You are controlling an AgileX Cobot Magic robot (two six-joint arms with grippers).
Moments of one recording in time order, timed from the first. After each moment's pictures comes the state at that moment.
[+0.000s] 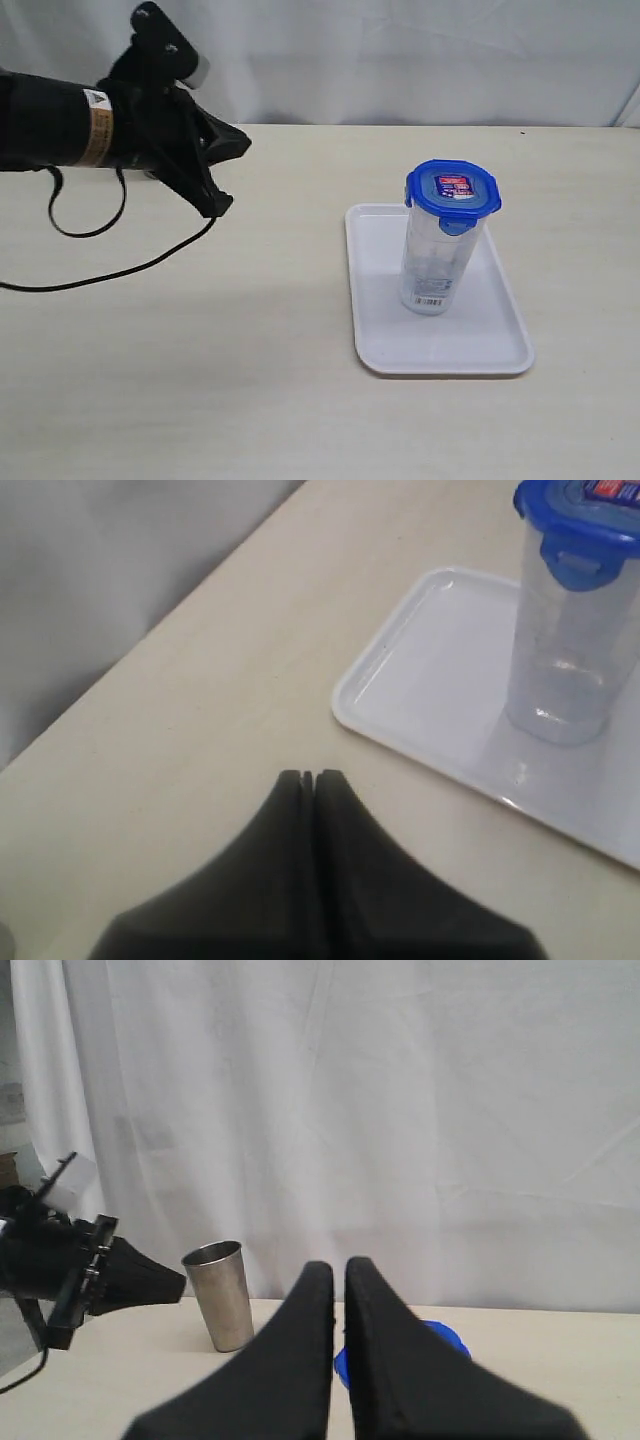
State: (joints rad) left arm -0.38 1.58 -0.95 1.66 -0.37 -1.18; right arm 0.47 0.21 -0.20 0.81 -0.08 -0.64
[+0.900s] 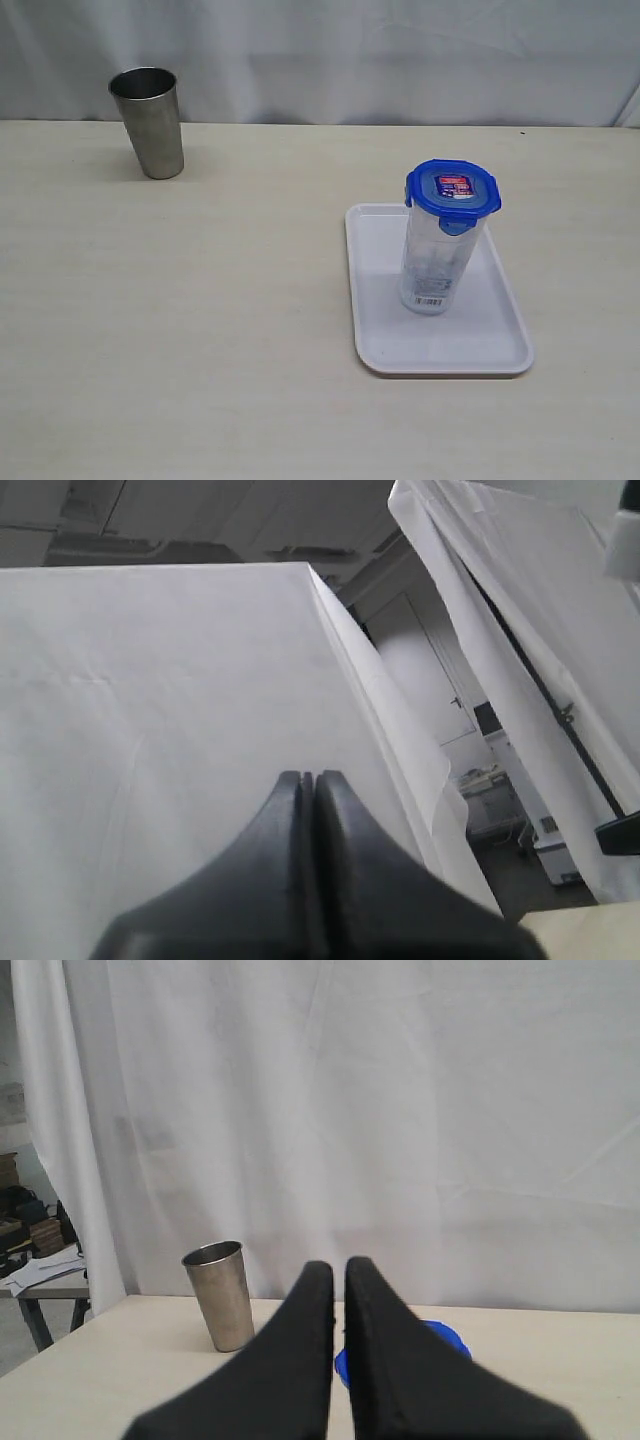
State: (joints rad) left arm -0.38 0.03 -0.47 1.51 -0.44 -1.28; right arm 0.47 0.21 -0.20 0.81 -0.08 -0.64
